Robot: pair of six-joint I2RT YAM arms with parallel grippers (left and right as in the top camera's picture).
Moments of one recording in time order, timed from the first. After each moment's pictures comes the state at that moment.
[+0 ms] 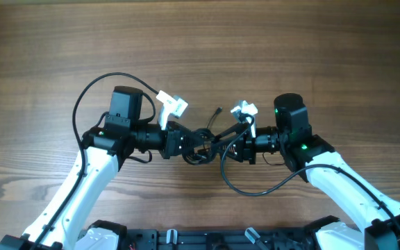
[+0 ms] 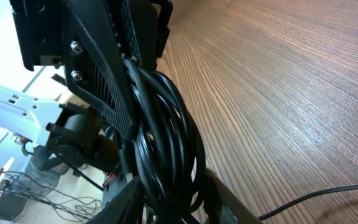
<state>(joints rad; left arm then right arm) -0.25 1.28 0.78 -0.49 1.07 -0.02 0.36 1.34 0.58 0.10 -1.11 0.08</state>
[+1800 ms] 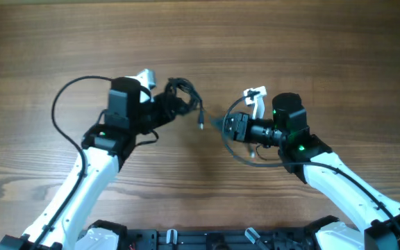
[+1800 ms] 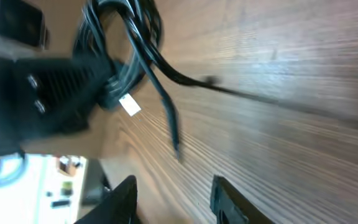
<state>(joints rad) -0.26 1.28 0.78 -0.21 0.43 -0.74 0.39 1.34 0.58 0.19 -0.72 0.76</state>
